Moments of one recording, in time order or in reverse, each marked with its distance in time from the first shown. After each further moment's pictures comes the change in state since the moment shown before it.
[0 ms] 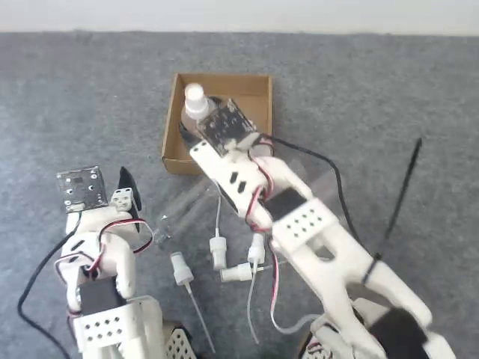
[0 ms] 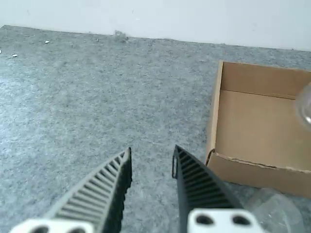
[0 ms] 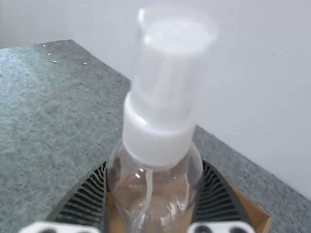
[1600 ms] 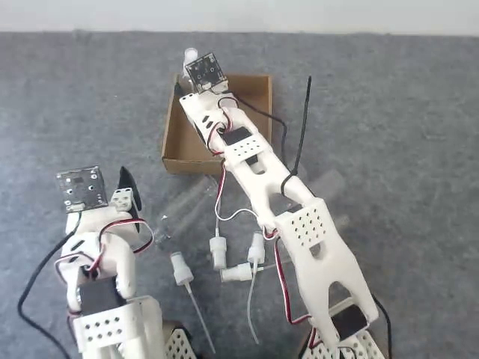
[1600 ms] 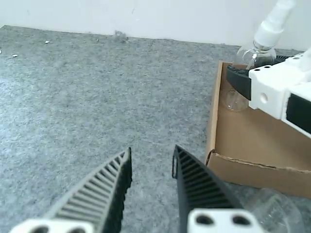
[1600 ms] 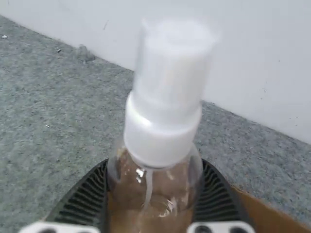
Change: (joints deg) left arm 0.0 0.0 0.0 0.0 0.0; right arm 6.3 81.9 -78.7 1.8 -7.6
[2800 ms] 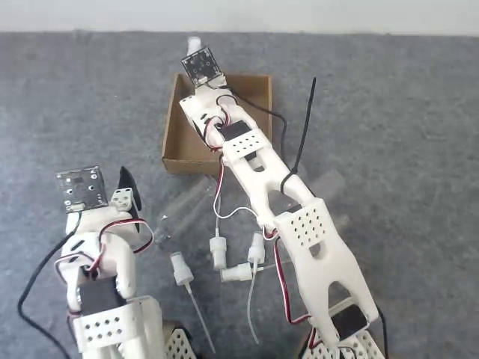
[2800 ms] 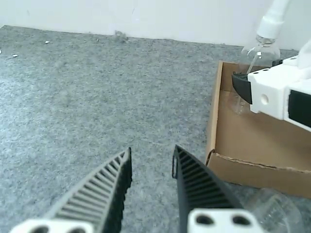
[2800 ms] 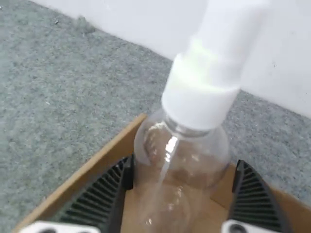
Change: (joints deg) left arm 0.0 0.0 0.0 0.0 0.0; right arm -0.1 0.1 -5.1 11.9 -0.4
